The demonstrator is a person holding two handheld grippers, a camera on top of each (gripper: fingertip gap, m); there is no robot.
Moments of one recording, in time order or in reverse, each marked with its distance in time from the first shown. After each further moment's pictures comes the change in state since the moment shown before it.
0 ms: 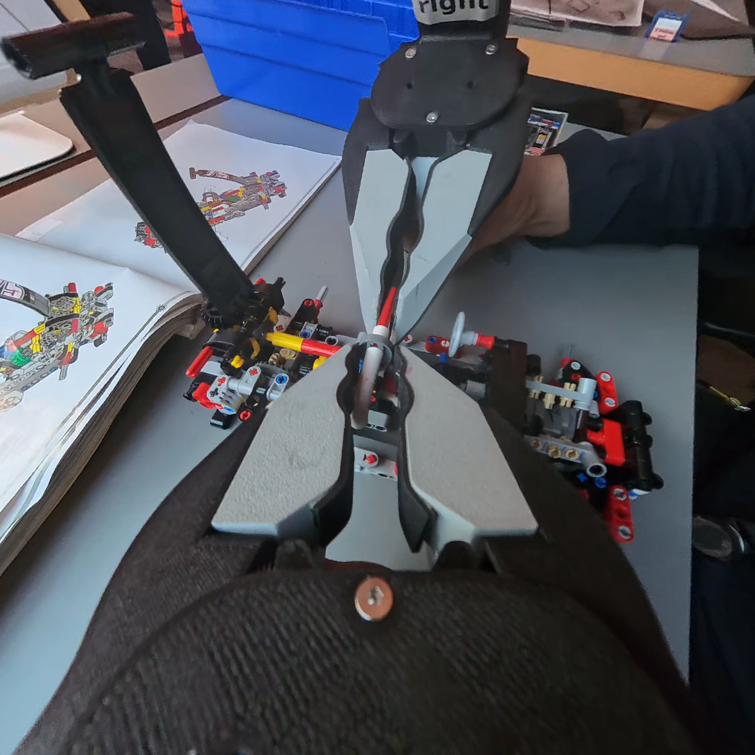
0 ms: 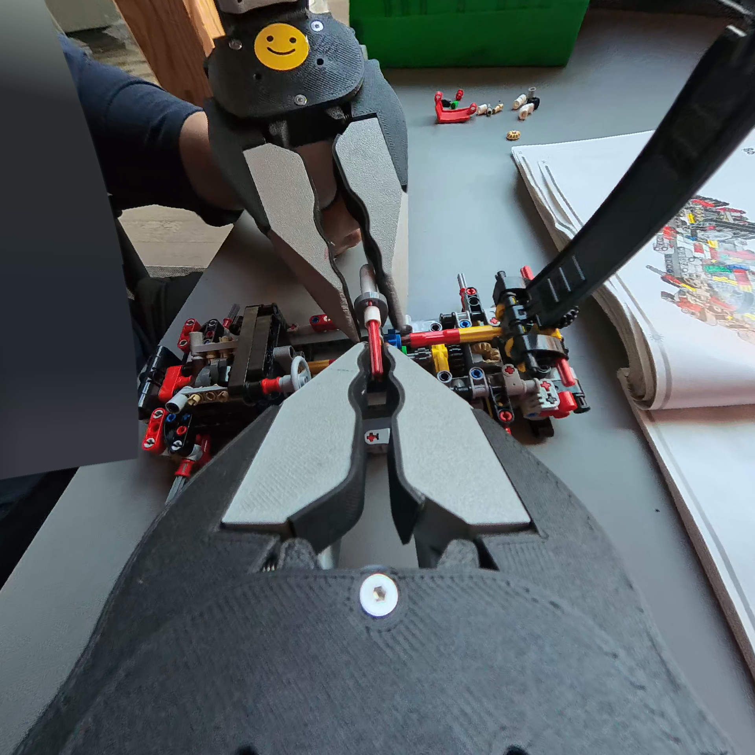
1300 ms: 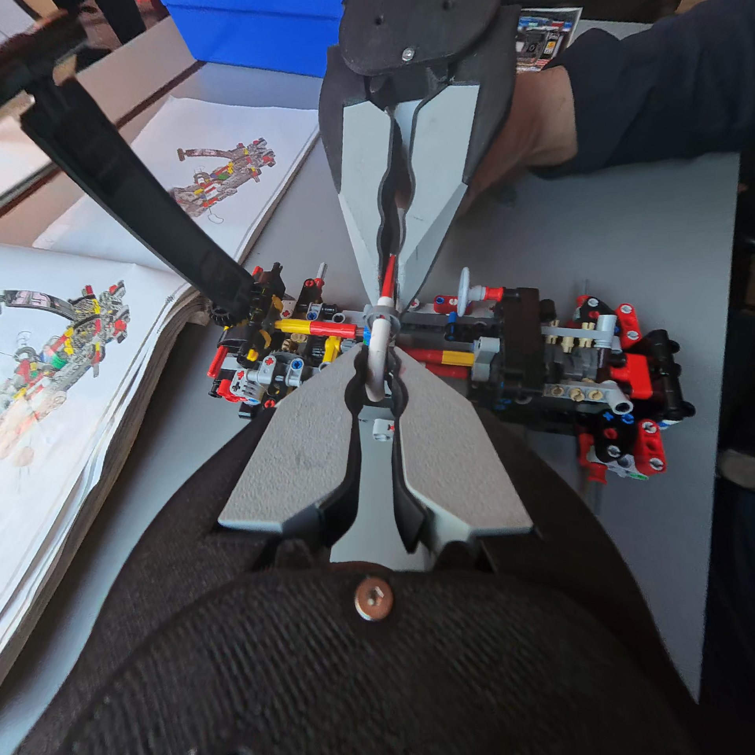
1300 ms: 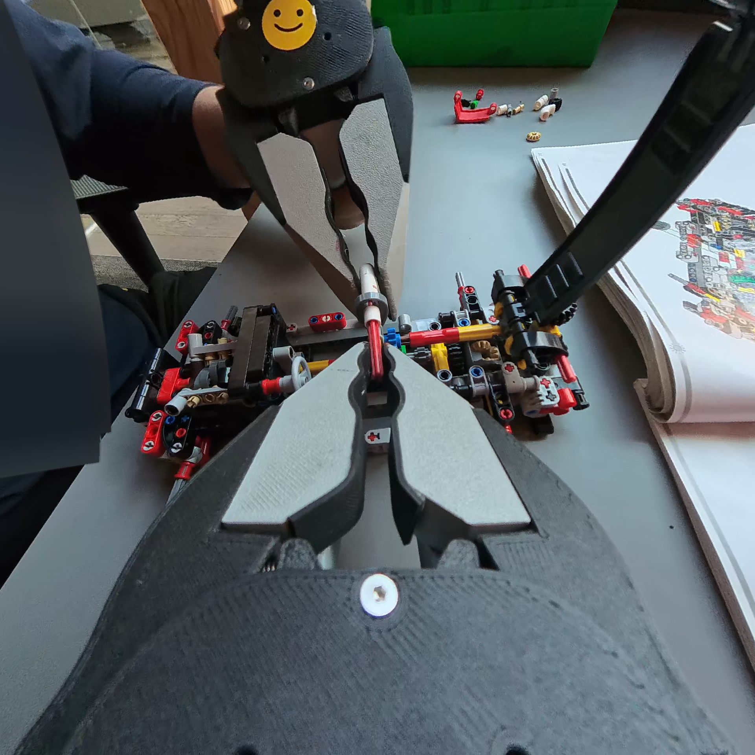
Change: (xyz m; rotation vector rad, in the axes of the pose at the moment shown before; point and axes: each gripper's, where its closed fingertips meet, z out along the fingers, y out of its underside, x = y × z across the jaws) left arm -0.001 0.013 -0.010 -0.112 -0.012 0.136; right arm -0.005 0.000 0.002 -0.003 -0.037 -0.016
